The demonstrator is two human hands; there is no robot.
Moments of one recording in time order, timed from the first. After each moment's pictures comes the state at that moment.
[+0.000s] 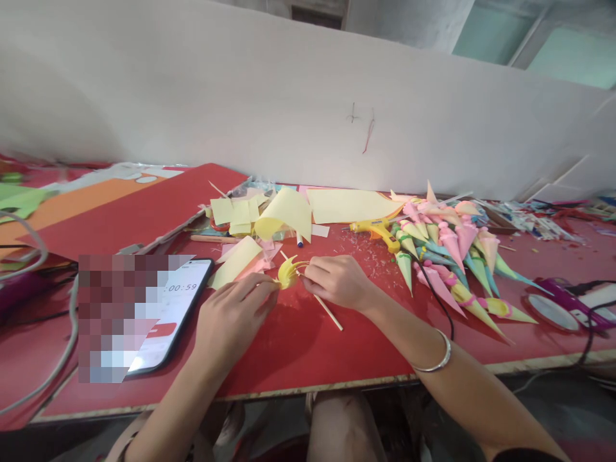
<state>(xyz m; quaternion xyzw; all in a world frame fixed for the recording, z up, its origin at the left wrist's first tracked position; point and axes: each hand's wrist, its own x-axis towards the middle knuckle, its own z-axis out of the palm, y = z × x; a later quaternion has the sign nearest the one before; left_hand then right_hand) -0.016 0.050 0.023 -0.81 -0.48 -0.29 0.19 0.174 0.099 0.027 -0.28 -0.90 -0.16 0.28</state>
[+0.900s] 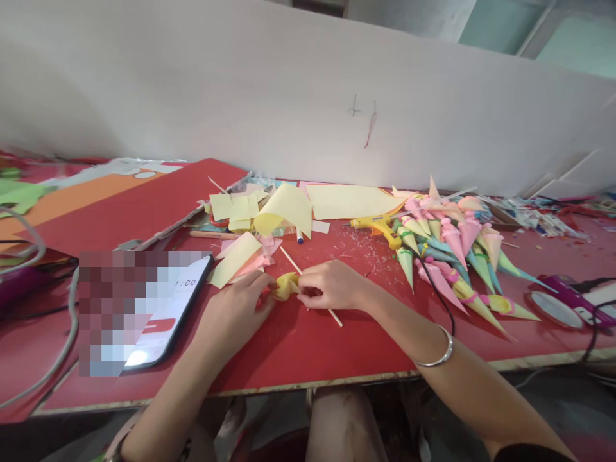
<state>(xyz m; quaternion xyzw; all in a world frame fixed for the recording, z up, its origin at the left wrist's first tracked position) -0.018 0.057 0.023 -0.79 -0.60 -0.11 0.01 0.174 0.102 0.022 -0.26 -0.95 0.08 0.16</state>
